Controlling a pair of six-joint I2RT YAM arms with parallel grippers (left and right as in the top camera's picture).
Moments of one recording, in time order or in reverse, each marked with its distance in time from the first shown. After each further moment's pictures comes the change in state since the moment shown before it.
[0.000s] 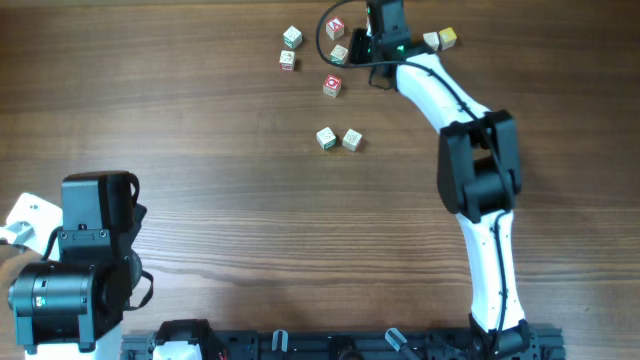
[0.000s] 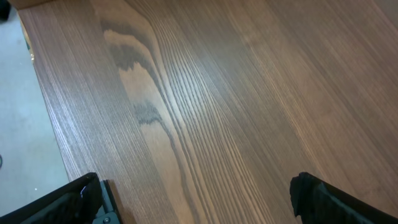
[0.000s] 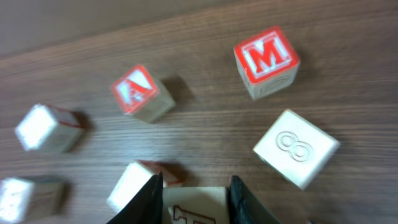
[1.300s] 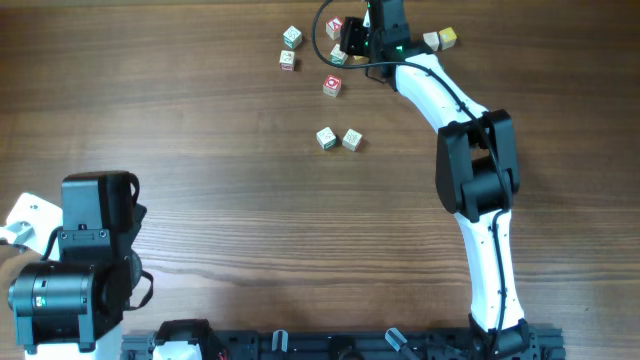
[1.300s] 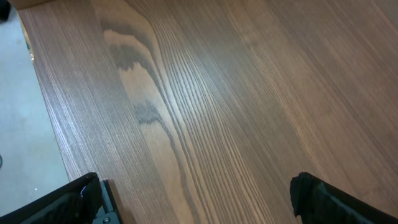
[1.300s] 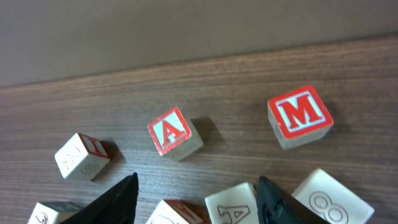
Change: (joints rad) left arm 0.000 0.000 0.000 0.000 0.000 0.000; right arm 0.003 0.050 0.010 0.174 -0.031 -0.033
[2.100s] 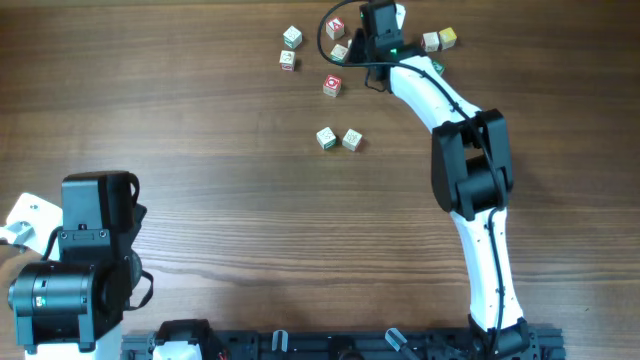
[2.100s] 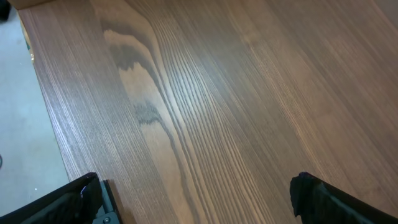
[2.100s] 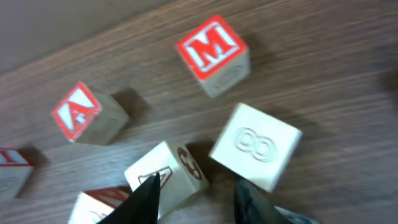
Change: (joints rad) left arm 0.000 0.000 0.000 0.000 0.000 0.000; right arm 0.010 0.026 0.021 -0.178 0.185 0.190
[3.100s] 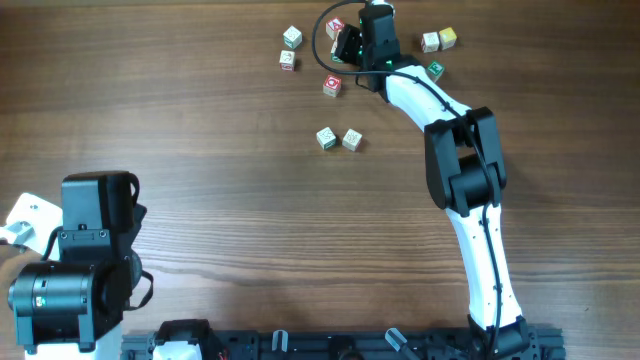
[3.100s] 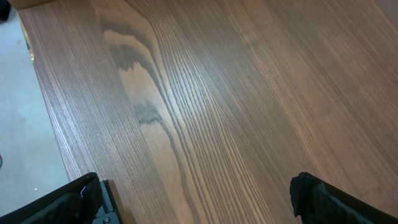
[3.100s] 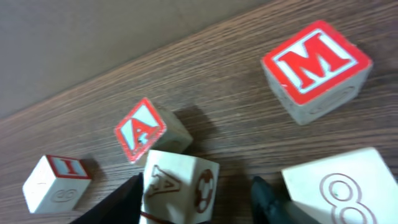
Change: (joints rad) left arm 0.000 0.000 0.000 0.000 0.000 0.000; right arm 0.005 0.067 -0.037 0.301 -0.149 0.024
